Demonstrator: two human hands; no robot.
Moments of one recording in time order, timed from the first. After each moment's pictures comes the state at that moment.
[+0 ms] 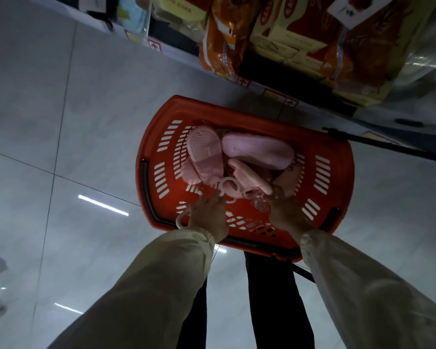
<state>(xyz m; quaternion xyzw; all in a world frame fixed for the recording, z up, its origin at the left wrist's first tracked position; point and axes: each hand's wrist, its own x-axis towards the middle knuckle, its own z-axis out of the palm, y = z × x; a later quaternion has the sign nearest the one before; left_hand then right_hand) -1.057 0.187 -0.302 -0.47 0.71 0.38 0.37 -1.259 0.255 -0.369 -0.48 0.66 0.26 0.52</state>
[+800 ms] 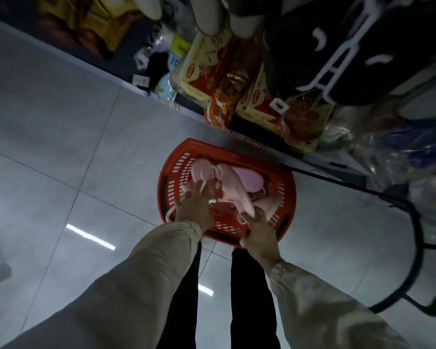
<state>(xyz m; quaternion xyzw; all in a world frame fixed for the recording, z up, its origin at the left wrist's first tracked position) -1.070 0.141 -0.133 -0.58 0.68 0.35 0.28 -1.236 0.255 -0.160 -0.47 0.75 0.03 0.47</state>
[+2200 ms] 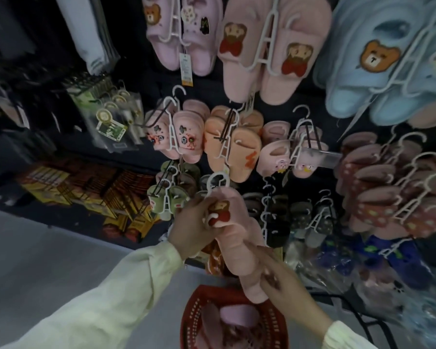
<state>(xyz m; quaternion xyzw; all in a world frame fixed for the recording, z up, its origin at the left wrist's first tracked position) -1.033 -0.013 0.392 -0.45 0.83 0.27 -0.18 -1.215 0.164 0.368 -0.58 0.65 -0.33 0.36</state>
